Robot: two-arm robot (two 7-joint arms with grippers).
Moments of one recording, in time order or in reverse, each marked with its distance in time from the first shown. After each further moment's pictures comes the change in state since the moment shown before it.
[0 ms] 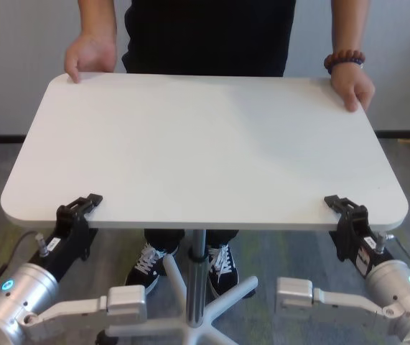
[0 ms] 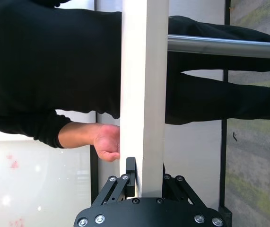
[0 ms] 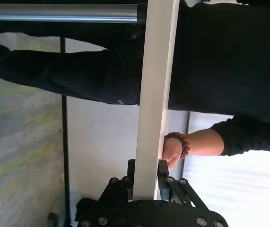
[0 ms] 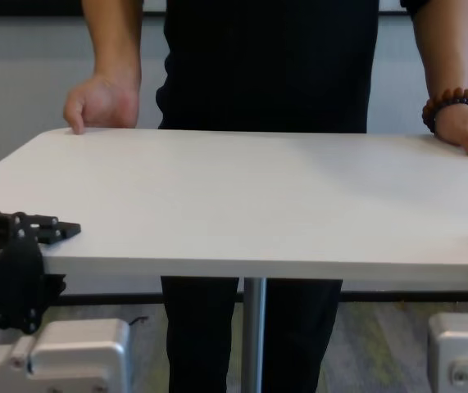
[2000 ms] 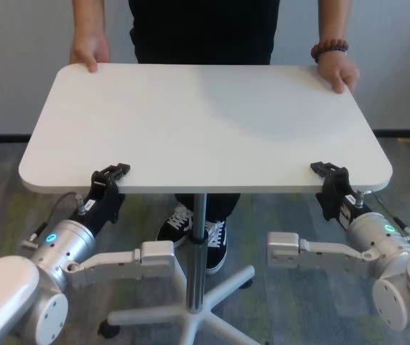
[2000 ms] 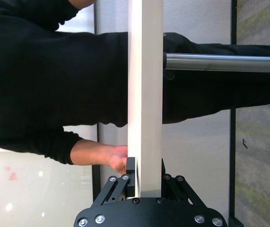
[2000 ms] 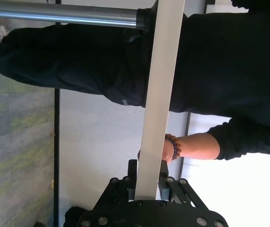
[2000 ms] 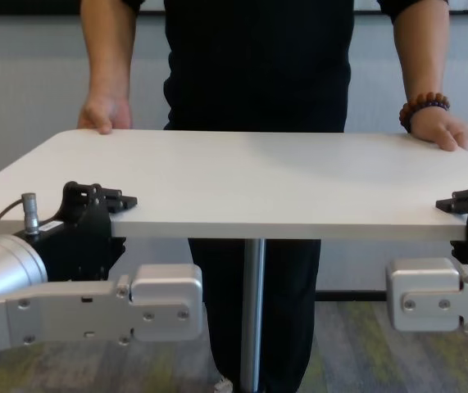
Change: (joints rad) left arm -0.280 -0.103 0.137 0.253 0.009 -0.002 0.003; right arm 0.235 -0.118 0.004 0.278 -0.030 -0.151 0.033
